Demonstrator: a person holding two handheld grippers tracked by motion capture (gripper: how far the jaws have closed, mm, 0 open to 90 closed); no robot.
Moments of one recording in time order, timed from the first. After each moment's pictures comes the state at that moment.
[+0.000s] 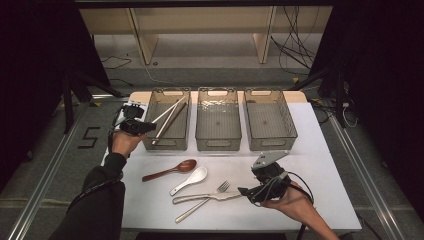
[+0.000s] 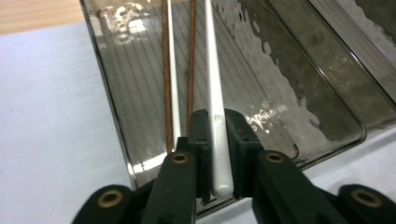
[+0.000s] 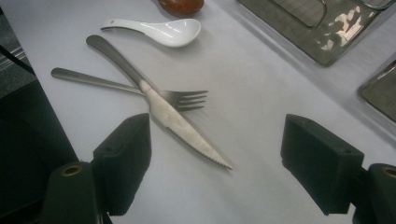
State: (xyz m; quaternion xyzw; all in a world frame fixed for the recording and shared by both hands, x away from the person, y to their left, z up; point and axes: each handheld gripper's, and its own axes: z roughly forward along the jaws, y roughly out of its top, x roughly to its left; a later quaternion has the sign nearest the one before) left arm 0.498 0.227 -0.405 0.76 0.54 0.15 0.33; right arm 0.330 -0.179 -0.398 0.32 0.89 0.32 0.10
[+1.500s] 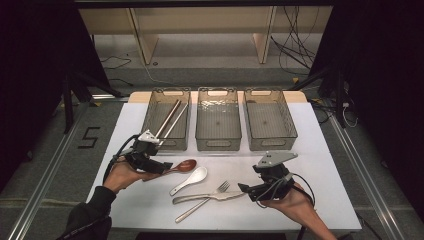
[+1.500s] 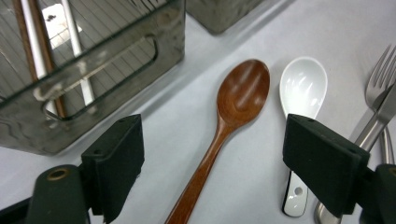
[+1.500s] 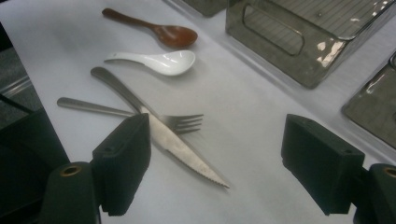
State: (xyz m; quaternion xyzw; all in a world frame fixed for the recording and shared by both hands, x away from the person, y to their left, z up) left arm 0.406 0.196 -0.425 0.86 0.38 0.11 0.32; right arm 0.324 -0.185 -0.393 0.33 0.86 0.37 0.12
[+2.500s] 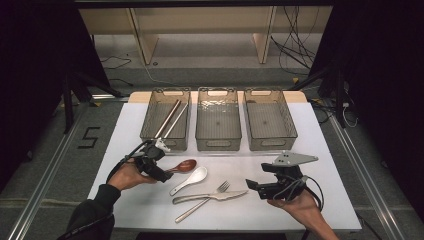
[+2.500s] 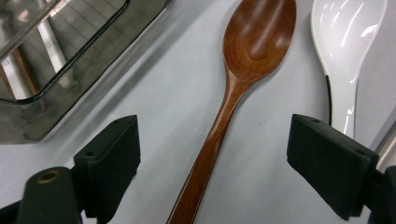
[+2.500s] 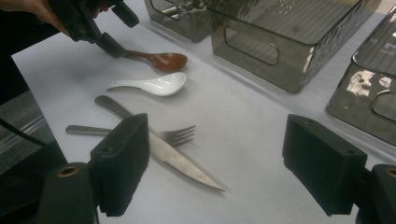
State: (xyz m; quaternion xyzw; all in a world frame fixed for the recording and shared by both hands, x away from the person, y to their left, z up) left arm 0.414 0.179 -0.448 0.91 0.35 0.11 0.21; right arm 0.319 -0.211 -0.393 0.36 0.82 0.43 0.12
